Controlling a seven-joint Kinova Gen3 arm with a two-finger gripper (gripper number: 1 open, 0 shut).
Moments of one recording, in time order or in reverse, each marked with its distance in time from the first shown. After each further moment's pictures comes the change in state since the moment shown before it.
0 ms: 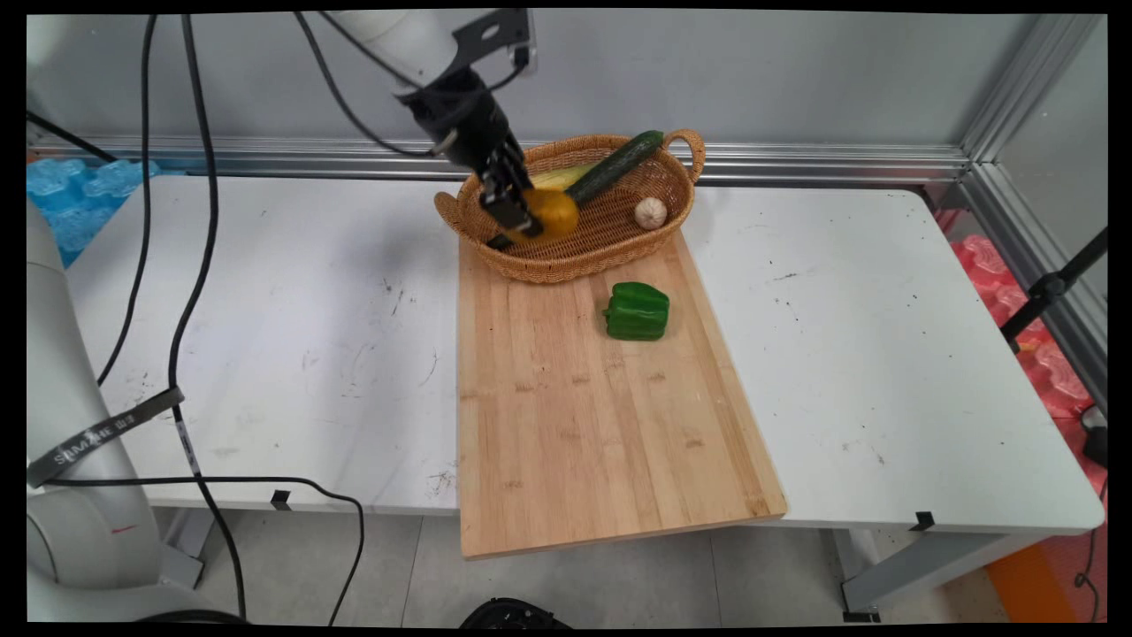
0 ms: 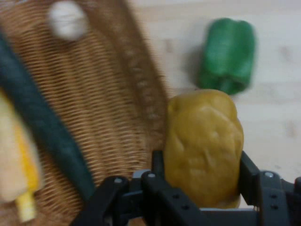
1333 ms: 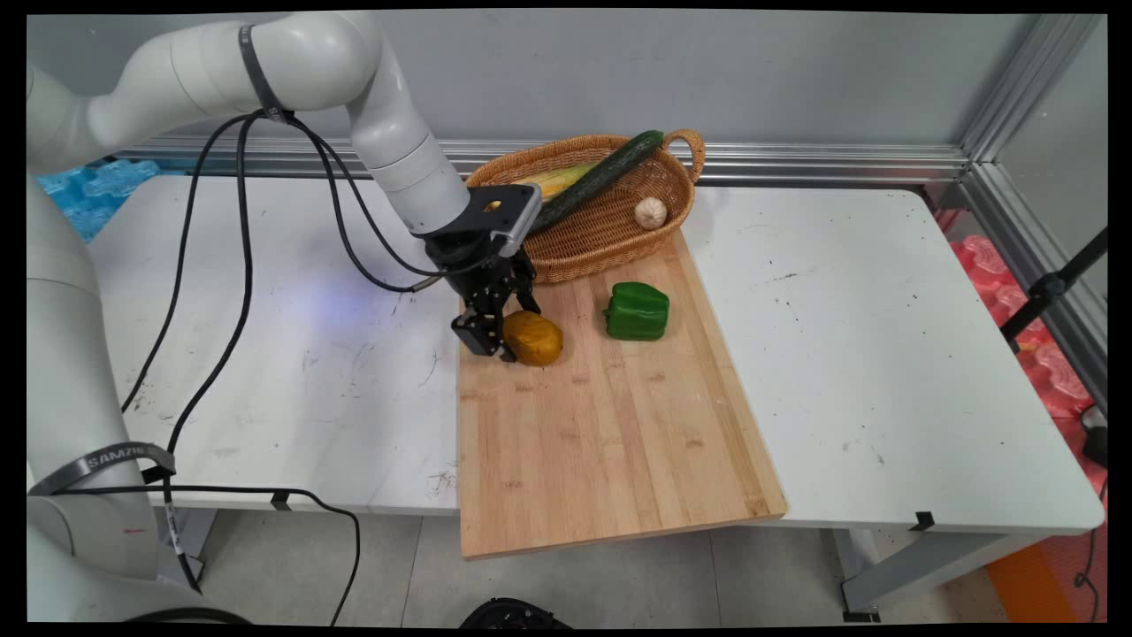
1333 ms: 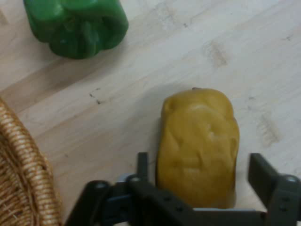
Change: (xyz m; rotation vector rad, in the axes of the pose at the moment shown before) arm -0.058 0.037 0.117 -0.193 -0.031 0.421
